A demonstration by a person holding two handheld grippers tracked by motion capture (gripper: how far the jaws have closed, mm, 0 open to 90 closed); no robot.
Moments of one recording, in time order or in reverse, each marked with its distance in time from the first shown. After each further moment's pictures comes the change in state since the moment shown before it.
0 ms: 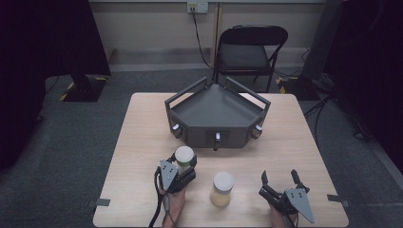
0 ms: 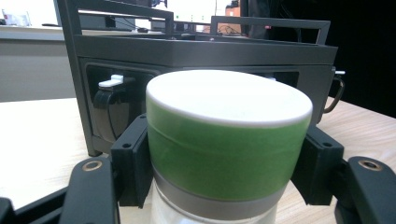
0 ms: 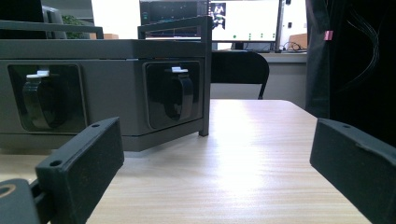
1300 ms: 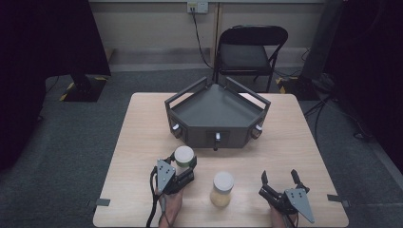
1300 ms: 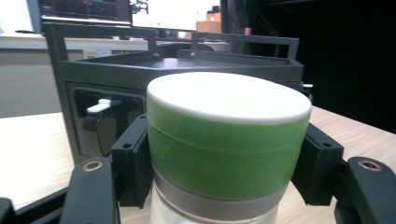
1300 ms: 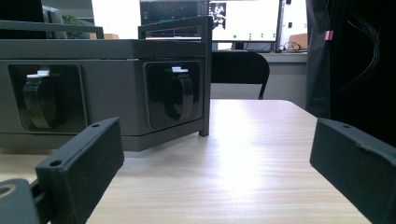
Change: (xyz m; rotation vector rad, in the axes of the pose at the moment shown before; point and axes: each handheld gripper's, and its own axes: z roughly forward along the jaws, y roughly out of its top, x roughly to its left) left arm 0.015 0.019 -0.013 -0.018 -0.098 0.011; right arm 0.000 0.000 0.000 0.000 0.001 0.000
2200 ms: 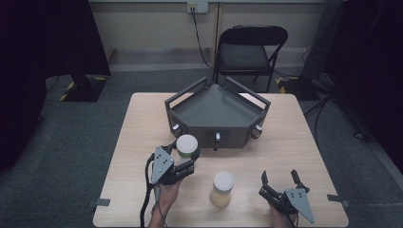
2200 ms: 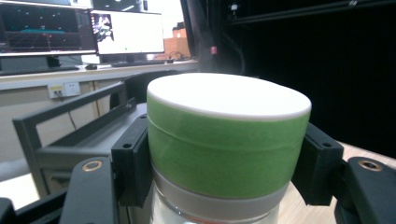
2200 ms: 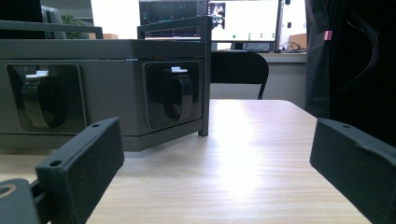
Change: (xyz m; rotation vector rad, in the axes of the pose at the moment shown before) left arm 0.025 0.057 0.005 -0.062 -0.148 0.073; right arm 0.001 0.000 0.000 0.000 -0.003 0.000
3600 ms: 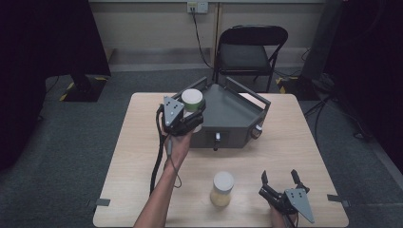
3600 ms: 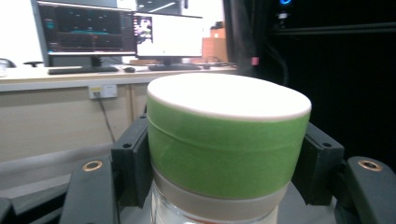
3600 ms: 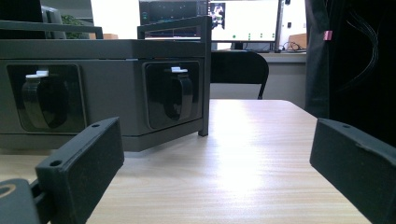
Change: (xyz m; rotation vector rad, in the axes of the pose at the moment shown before) left arm 0.007 0.075 0.099 0.024 0.196 -0.037; right arm 0.000 0.000 0.000 0.000 0.000 0.000
